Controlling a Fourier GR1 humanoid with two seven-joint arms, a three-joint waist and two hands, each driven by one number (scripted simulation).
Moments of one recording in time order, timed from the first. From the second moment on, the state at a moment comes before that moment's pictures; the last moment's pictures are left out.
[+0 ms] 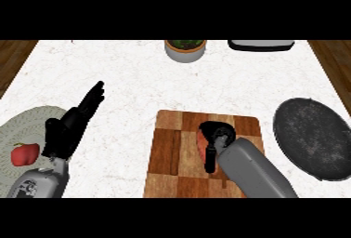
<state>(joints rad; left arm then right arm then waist) -0.16 0.28 -0.13 -1.58 0.02 -0.01 0.20 -0.54 -0.10 0.53 -1.12 0.41 0.62 0.92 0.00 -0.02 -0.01</state>
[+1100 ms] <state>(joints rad) -0.10 0.29 -0.08 -1.61 0.03 -0.02 0.21 0.00 -0.42 0.98 -2.25 1.28 0.03 0.98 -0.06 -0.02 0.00</state>
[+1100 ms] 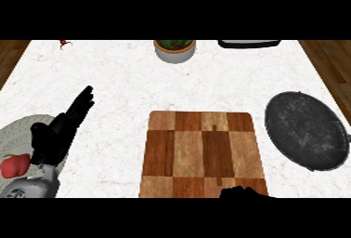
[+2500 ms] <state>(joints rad) -0.14 0.25 -0.08 -1.61 0.00 -0.07 0.20 0.08 -0.73 0.37 -1.70 0.66 -0.78 0.42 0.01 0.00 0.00</state>
